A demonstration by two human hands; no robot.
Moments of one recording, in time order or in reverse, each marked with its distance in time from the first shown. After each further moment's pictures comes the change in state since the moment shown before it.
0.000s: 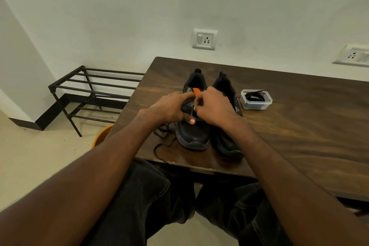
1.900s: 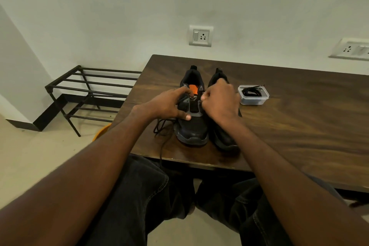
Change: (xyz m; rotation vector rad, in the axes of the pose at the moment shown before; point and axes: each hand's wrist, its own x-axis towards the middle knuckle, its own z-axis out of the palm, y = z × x) left_hand -0.003 -0.004 -0.006 -0.138 -0.056 0.002; right_hand 0.001 0.013 0.006 -0.013 0.277 0.230
